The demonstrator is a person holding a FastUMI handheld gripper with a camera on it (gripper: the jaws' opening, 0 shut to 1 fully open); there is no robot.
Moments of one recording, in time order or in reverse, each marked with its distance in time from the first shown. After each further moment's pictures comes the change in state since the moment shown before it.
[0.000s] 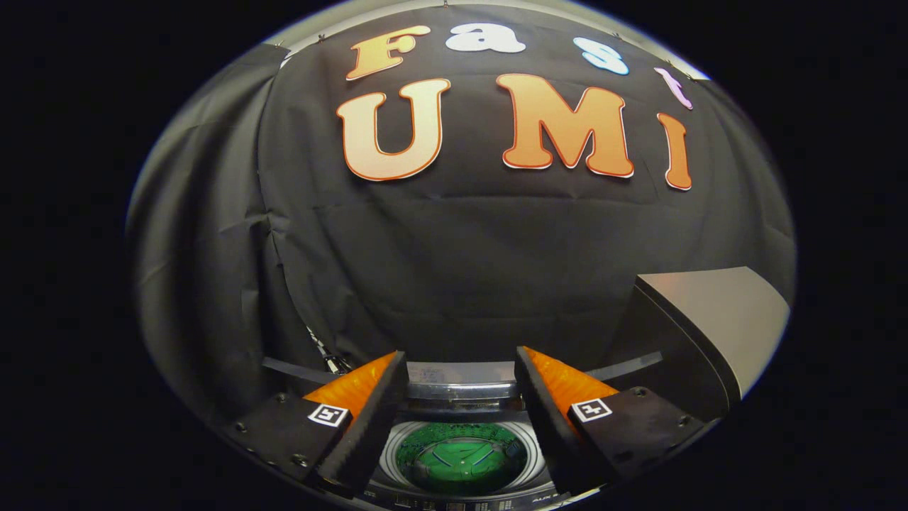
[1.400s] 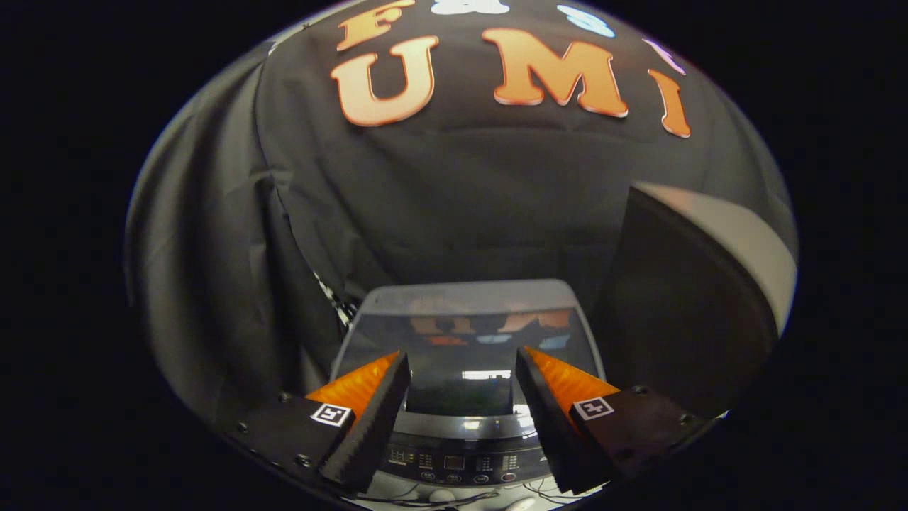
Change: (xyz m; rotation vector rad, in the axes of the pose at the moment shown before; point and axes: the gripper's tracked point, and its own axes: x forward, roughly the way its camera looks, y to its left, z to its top) arm -0.045 -0.011 -0.055 0.051 0.149 0.051
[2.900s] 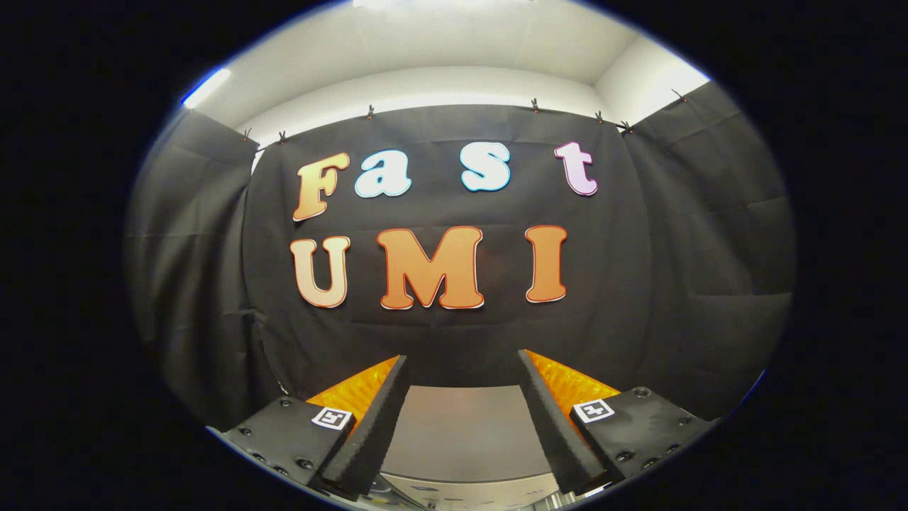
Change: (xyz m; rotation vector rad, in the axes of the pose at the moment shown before) arm -0.312 -0.286 0.211 -0.076 -0.515 -0.125
